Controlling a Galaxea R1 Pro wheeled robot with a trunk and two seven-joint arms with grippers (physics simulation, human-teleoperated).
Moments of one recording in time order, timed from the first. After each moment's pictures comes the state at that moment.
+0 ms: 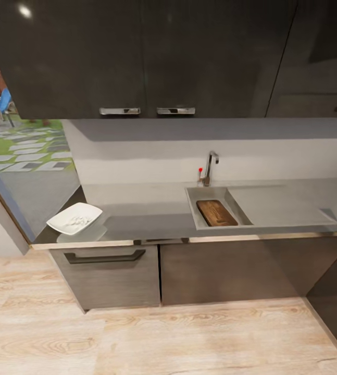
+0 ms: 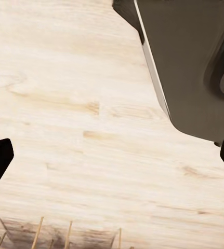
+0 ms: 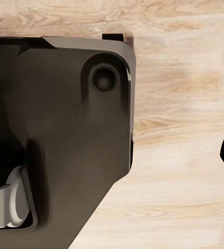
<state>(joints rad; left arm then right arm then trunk) 0.19 0.04 0.03 -0.11 0.15 0.04 0.02 -0.19 -0.17 1.61 -0.27 -1.61 -0.02 -0.10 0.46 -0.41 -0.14</state>
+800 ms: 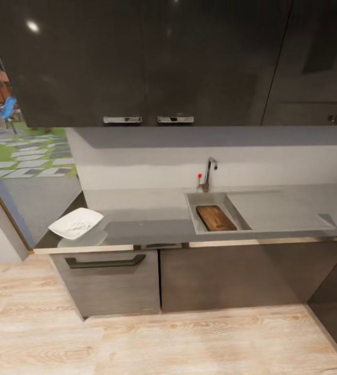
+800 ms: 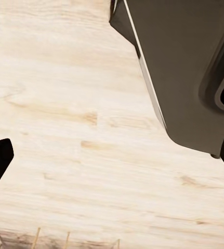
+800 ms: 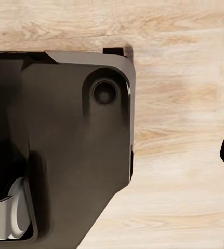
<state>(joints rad) 0.19 0.04 0.03 -0.11 0.15 0.04 0.02 -0.19 -0.17 1.60 -0.27 -1.61 -0.01 -0.10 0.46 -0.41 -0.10</state>
